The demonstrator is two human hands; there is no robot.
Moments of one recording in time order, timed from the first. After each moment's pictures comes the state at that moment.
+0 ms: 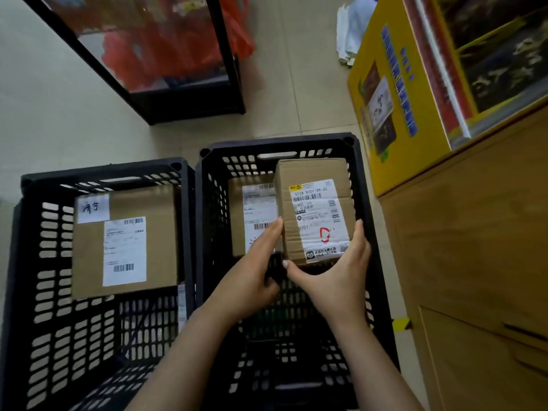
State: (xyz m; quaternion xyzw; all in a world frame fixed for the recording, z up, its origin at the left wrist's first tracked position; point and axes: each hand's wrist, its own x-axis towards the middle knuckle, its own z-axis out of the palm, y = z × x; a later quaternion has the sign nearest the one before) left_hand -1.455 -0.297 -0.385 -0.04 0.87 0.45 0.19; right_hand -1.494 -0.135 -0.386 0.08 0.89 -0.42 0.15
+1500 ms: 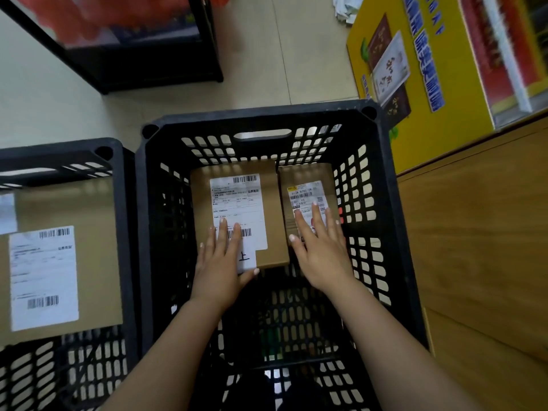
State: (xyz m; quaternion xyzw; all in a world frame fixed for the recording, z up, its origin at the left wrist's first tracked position) left_hand -1.483 -0.326 -0.568 -0.16 0.93 0.16 0.30; right_hand -1.573 -0.140 -0.563 -0.16 0.93 -0.10 0.32
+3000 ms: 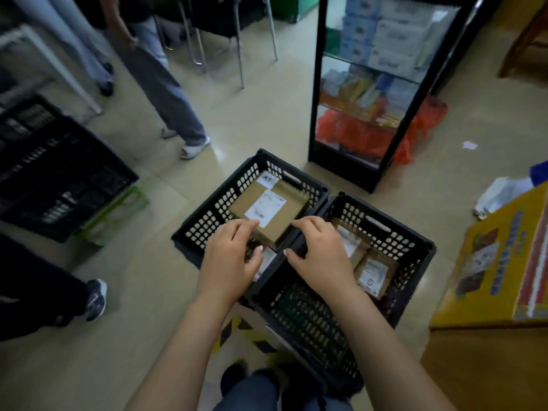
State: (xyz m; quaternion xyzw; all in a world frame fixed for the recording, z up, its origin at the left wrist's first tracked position) left_hand -1.260 -0.244 -0.145 -0.45 0.86 0.13 -0.19; right_hand -1.427 -0.175 -0.145 -0.57 0.77 -0.25 0.18
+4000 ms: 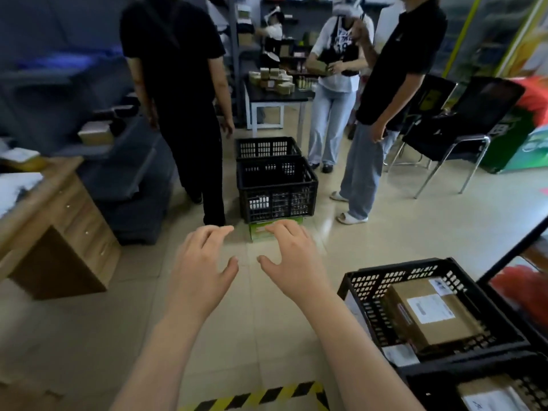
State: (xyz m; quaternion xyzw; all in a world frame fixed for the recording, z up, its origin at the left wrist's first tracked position) left_hand -0.803 -0.096 -0.014 -0.71 0.61 -0.06 -0.34; right_hand -0.962 -0.168 -0.006 -0.85 0.43 -0.28 0.13
